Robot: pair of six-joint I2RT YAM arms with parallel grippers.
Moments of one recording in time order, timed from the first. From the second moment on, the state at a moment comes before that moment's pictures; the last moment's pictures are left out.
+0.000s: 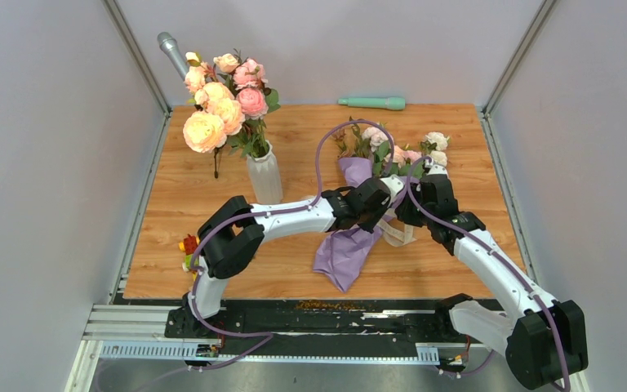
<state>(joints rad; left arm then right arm) -1.07 2.01 1.50 -0.27 -0.14 -0.18 0.33 1.04 0.68 -0.36 0.04 0.51</state>
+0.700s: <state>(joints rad) -1.04 1.95 1.50 -0.27 -0.13 -0.19 0.32 1.04 0.68 -0.36 0.04 0.51</state>
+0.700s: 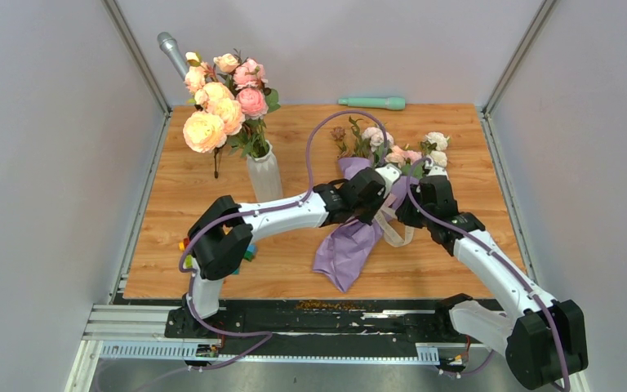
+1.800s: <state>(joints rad) -0.94 1.72 1.44 -0.51 -0.64 0.02 0.31 0.64 0.67 -0.54 0.59 0.61</state>
